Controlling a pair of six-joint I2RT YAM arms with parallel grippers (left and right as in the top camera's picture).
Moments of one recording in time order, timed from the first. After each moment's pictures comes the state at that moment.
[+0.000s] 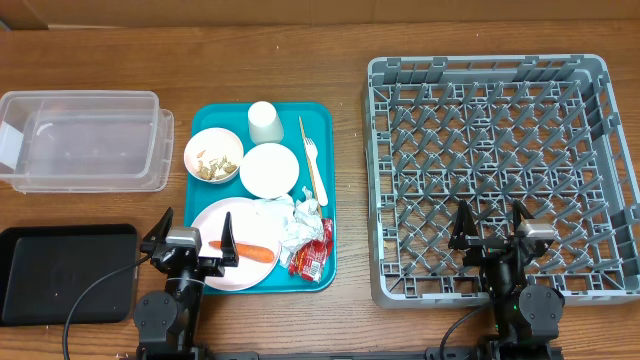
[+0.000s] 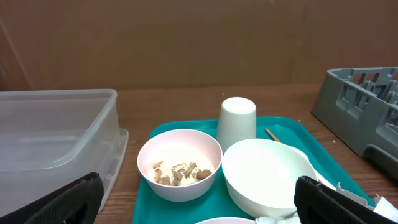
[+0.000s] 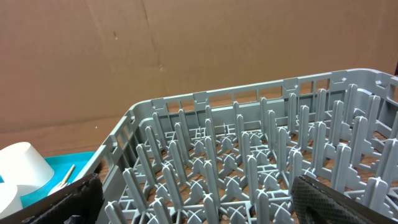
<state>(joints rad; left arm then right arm) 0.02 0.02 0.01 -0.07 0.10 0.00 0.01 0.01 0.02 -0.04 -0.03 0.18</state>
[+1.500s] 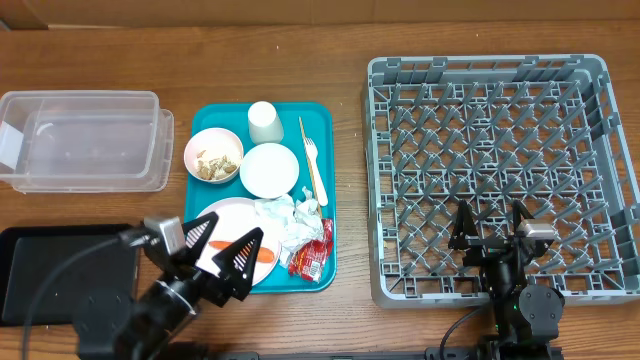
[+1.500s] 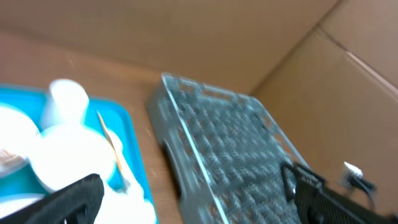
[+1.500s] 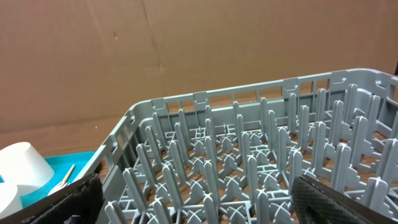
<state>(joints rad) 0.01 0.34 0.70 -0.57 0.60 -0.48 0.01 0.01 0.02 -0.04 -0.03 0.18</state>
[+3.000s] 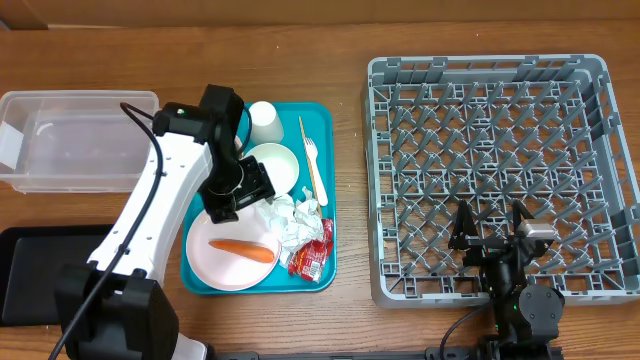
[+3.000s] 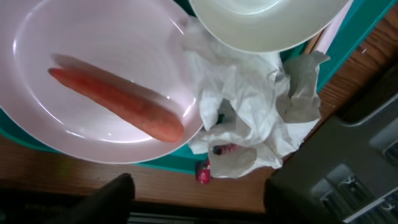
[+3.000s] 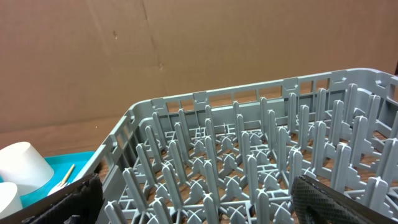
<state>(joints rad) -0.21 1.67 1.40 -1.36 0.24 -0.64 0.01 0.01 0.02 -0.04 -0.03 0.18</state>
